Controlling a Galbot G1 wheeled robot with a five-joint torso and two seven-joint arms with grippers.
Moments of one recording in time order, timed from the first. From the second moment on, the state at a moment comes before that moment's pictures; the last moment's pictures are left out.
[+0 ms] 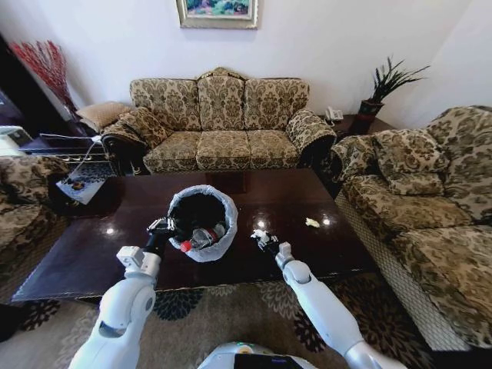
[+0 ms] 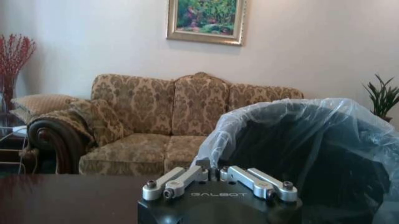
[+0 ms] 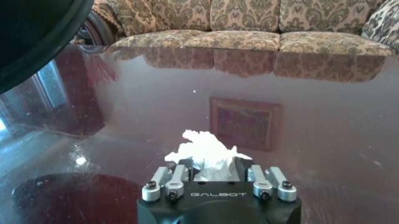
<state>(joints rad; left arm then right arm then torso) 1.47 -1.29 -0.70 -2.27 -0.40 0.27 -0.08 -0.88 1.28 0.02 1.25 0.33 -0.08 -0.06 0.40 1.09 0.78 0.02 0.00</state>
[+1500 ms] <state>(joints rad) 1.45 -1.26 -0.65 -2.26 -0.38 0.32 -0.06 -0.54 0.93 -0.40 2.11 0.74 -0.27 0.07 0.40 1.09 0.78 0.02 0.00</state>
